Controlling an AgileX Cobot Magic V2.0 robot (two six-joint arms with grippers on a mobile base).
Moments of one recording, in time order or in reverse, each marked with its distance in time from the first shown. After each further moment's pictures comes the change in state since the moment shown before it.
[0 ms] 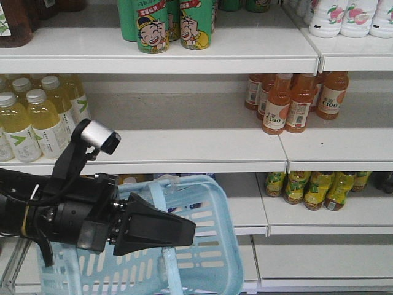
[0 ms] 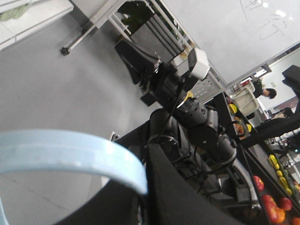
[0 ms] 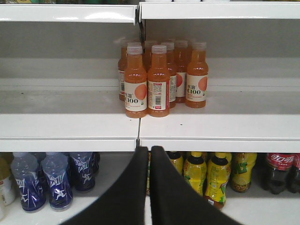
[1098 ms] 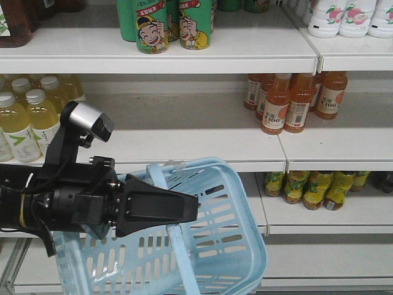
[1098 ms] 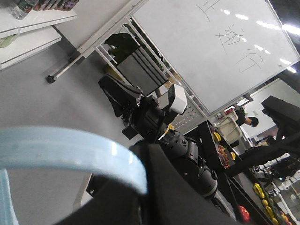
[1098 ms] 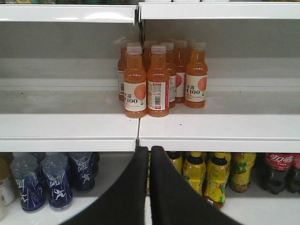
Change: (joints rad) left arm 0.000 -0.009 0.000 -0.113 0.007 0.001; right arm 0.000 0.000 0.000 0.000 0.000 0.000
